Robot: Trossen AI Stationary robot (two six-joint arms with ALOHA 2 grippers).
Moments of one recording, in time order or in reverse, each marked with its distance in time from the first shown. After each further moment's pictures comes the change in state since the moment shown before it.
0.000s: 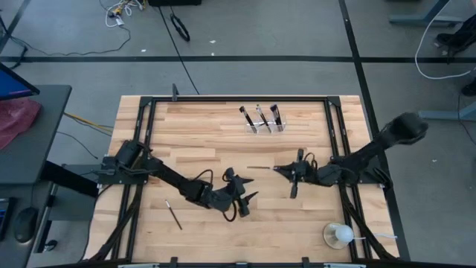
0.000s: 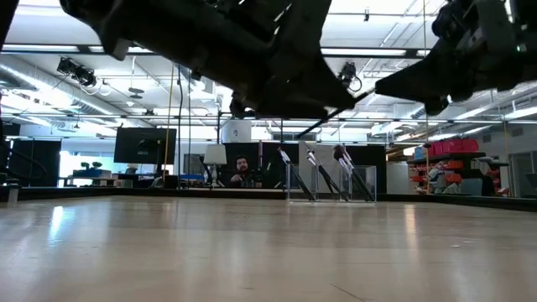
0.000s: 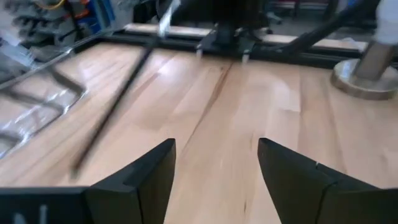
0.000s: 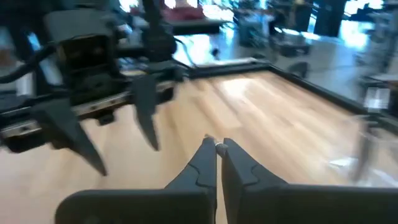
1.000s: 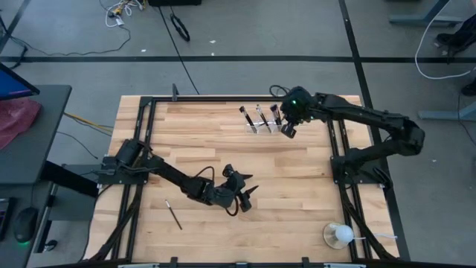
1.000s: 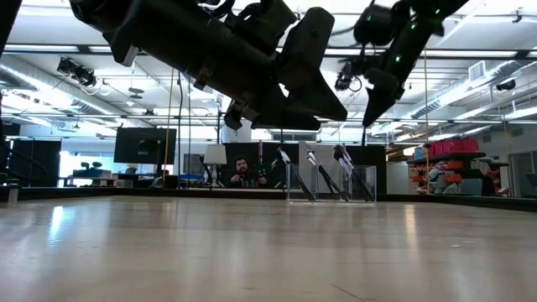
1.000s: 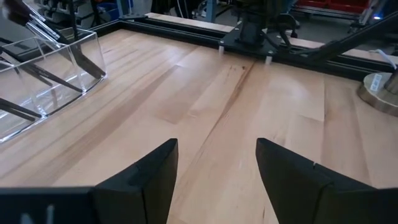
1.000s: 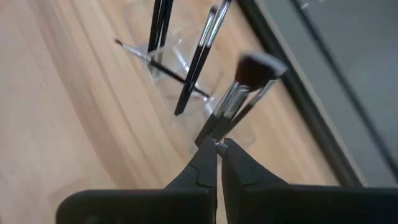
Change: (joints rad) left arm 0.025 0.000 0.000 -0.043 -0.029 -0.117; right arm -0.977 0.030 0.814 -1.628 -0.560 -0.258
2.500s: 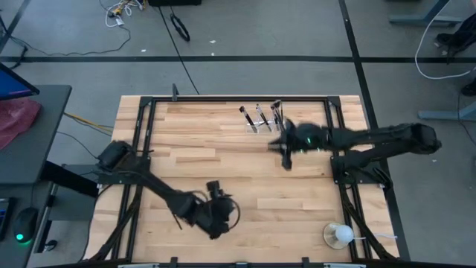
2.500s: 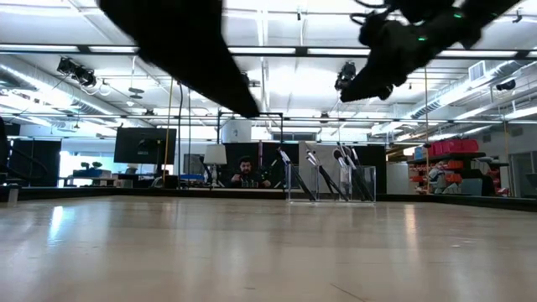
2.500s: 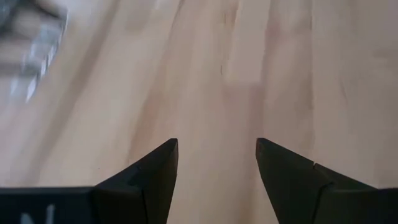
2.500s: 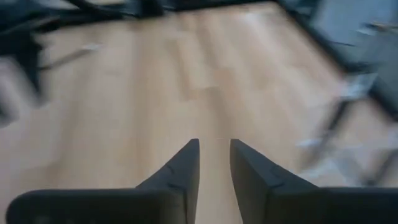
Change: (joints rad) left arm -0.196 -0.119 0.191 -0.881 0.069 -0.083; right arm 0.362 -0.192 -0.364 0.623 -0.107 0.146
